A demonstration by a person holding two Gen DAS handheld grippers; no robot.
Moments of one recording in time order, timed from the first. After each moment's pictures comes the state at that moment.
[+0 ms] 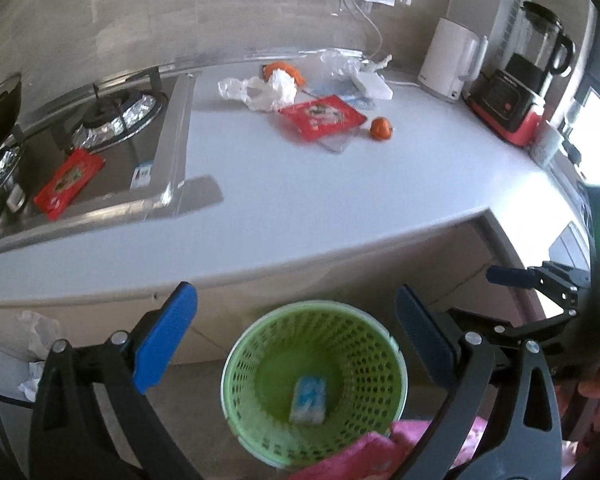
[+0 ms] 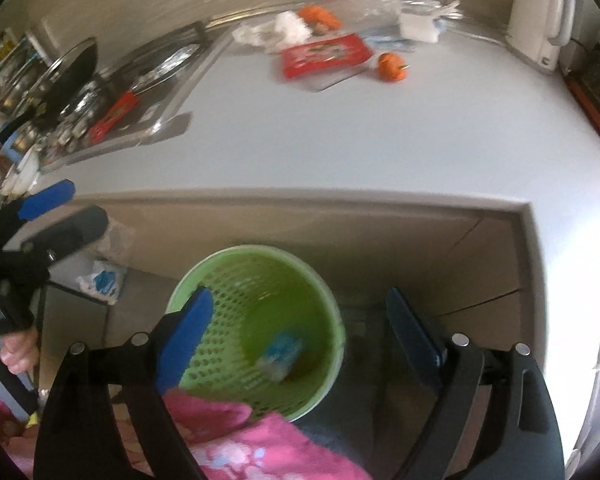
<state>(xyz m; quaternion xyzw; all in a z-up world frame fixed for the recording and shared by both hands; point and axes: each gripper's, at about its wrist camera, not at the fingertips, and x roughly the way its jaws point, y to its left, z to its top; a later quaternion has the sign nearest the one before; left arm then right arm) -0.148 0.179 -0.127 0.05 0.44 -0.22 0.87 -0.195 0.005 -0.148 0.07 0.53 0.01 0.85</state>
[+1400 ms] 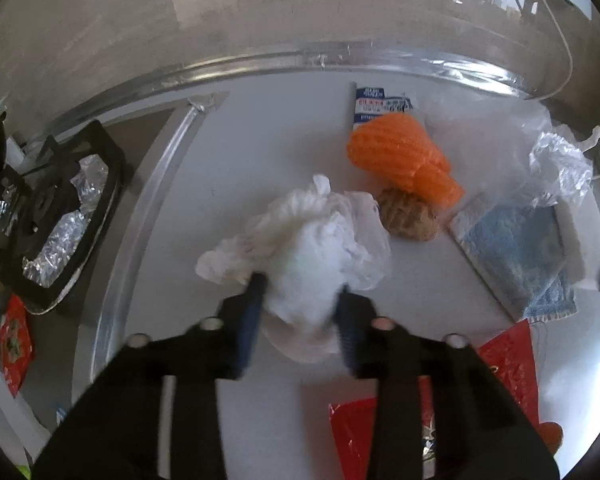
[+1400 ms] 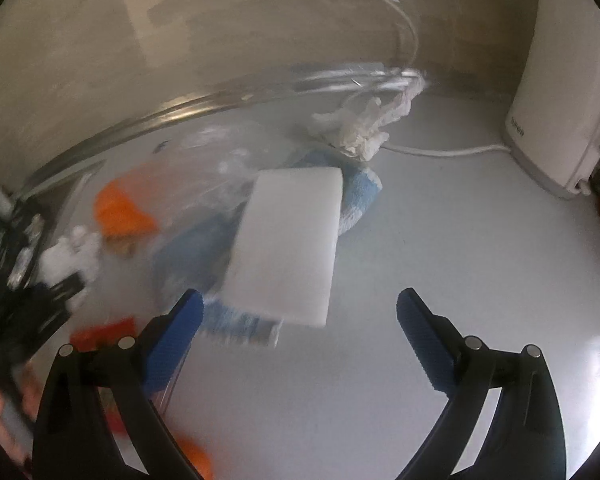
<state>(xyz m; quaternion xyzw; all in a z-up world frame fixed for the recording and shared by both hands) 0.198 0.050 -0.194 0.06 0.49 -0.01 0.87 0.133 -0.199 -0.171 0.10 0.47 -0.06 0.88</state>
